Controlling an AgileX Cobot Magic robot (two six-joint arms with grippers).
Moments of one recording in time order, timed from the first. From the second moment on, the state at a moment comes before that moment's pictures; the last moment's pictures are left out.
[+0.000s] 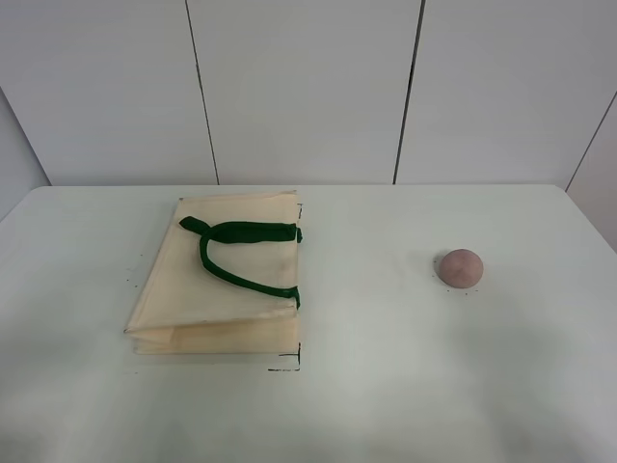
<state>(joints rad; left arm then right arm) -0.03 0.00 -0.49 -0.01 1.06 0.02 0.01 0.00 -0.49 0.02 1.03 -0.01</state>
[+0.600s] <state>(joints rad) -0.03 0.25 -0.60 0.00 1.03 -0.01 0.01 0.00 -0.49 0.02 1.03 -0.01</state>
